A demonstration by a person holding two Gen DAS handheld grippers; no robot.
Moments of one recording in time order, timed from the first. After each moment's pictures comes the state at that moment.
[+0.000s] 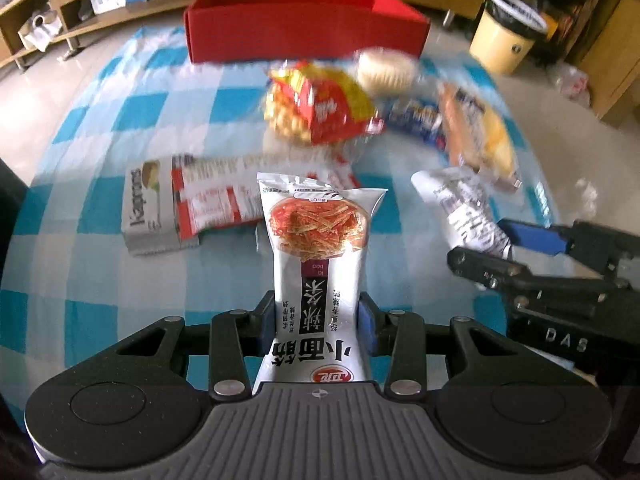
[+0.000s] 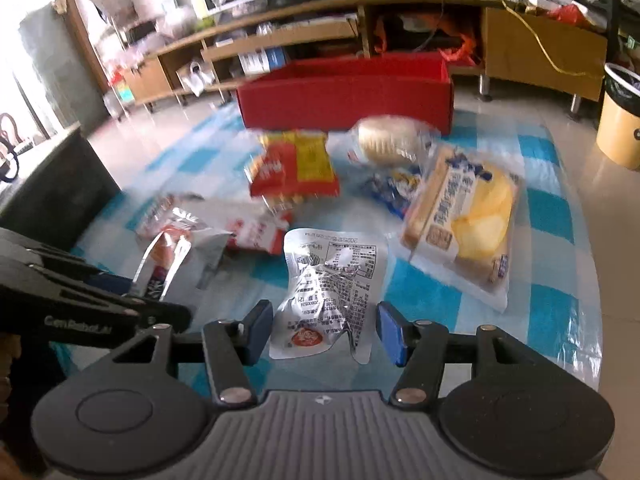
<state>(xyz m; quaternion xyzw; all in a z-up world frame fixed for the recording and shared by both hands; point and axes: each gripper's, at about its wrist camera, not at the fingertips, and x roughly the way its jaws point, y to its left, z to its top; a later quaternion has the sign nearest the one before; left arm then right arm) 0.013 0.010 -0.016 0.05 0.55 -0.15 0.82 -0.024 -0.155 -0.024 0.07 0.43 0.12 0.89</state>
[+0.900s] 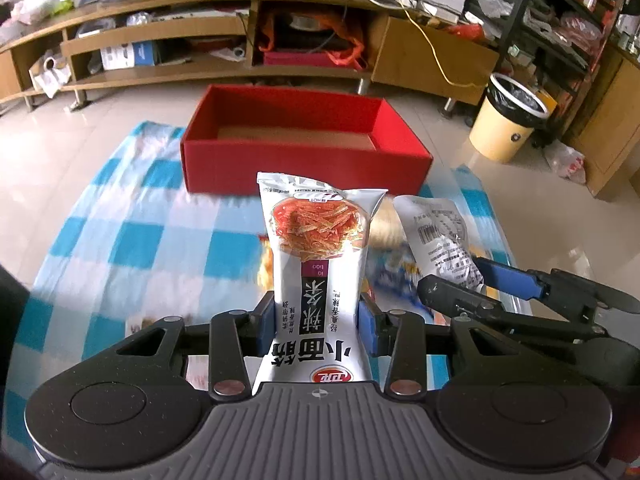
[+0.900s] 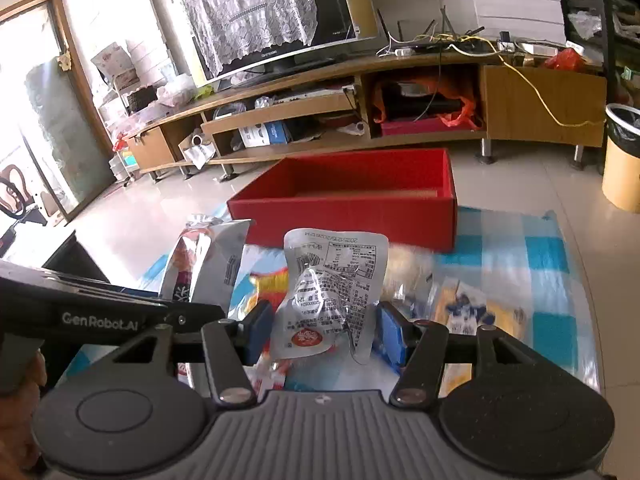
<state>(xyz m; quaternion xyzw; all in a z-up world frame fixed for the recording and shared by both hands) 0.087 -0.011 0.034 0.00 0.47 -0.15 0.87 0.054 -0.168 0.018 0.11 0.35 0.12 0.92</state>
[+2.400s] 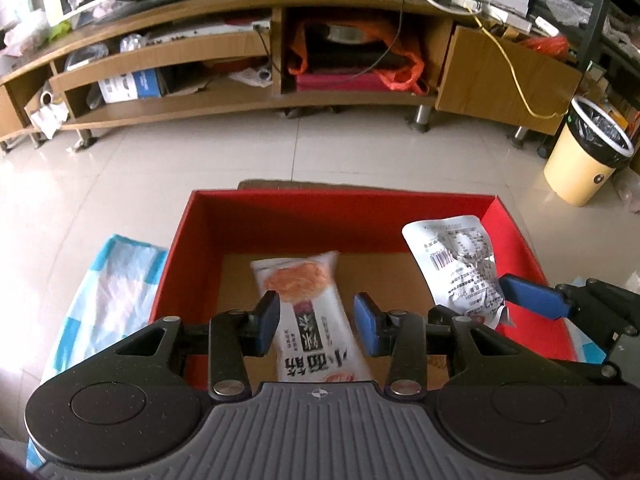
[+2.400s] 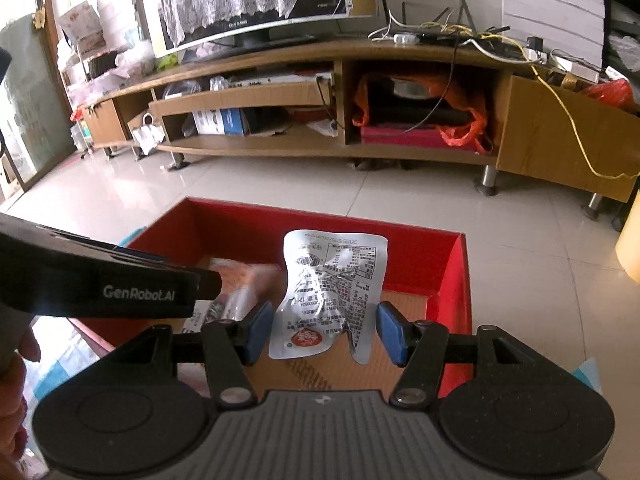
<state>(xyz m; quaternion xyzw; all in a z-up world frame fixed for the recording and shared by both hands) 0.314 -0.054 -0.006 0.04 0.47 -0.08 0.88 0.291 -0.175 -0.019 0.03 0.38 0.10 0.92</state>
